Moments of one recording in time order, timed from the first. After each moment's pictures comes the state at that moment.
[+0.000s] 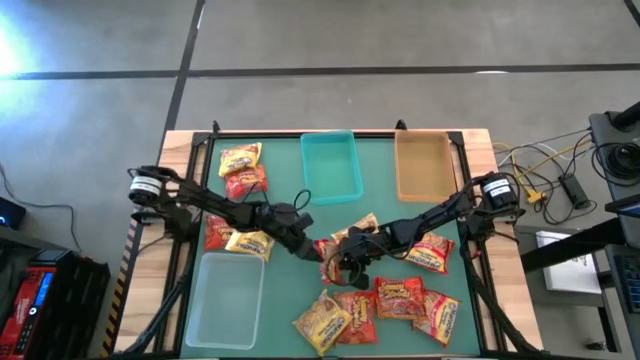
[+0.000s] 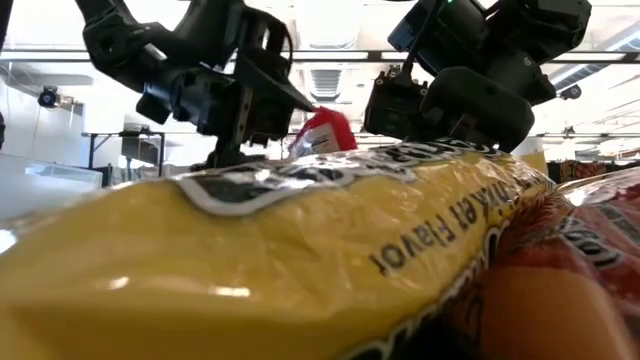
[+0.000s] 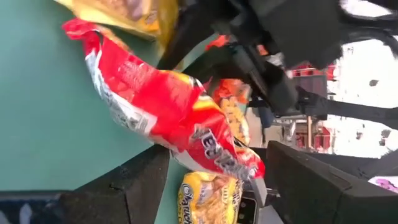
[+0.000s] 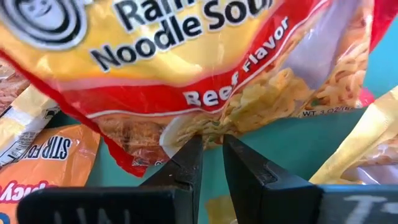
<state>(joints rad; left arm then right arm) -0.06 1.70 0.70 0.52 0.41 -1.16 0.22 1.85 0.86 0.15 -0.07 0.37</state>
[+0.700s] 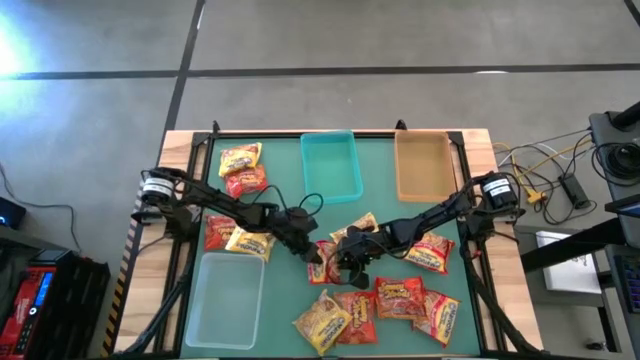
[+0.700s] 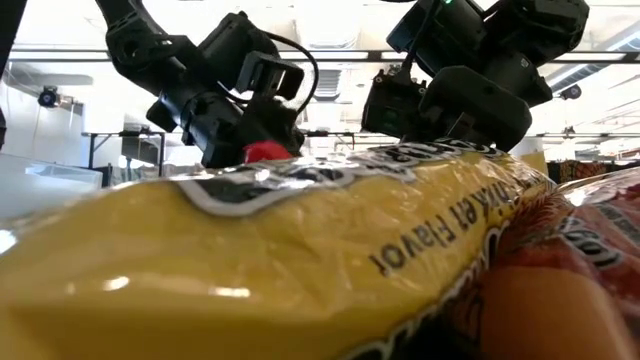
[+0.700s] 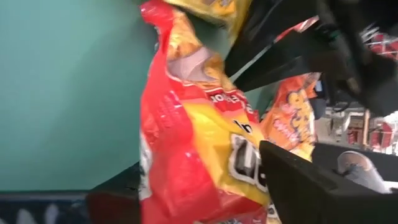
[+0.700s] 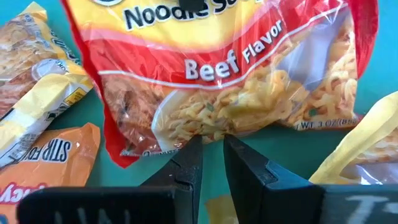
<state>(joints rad) -0.06 1.79 0.78 0.32 0.38 -1.04 0.22 1.82 0.86 0.17 -0.09 0.34</state>
